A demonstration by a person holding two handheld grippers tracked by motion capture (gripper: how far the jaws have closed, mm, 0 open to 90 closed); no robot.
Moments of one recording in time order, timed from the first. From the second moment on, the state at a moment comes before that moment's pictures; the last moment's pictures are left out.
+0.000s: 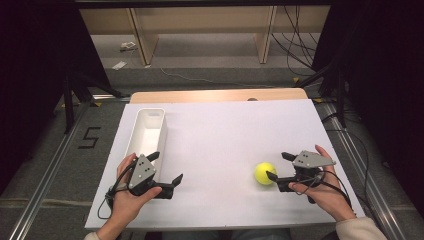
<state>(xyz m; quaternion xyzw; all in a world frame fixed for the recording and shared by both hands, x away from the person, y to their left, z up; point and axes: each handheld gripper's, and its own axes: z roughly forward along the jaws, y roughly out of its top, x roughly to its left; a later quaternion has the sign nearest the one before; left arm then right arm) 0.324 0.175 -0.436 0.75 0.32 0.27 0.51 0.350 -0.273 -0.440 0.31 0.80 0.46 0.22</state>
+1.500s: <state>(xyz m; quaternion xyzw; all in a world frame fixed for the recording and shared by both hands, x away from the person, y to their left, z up) 0.331 0.171 -0.442 0.77 0.29 0.27 0.50 0.376 -0.244 -0.471 0.30 0.86 0.38 0.17</state>
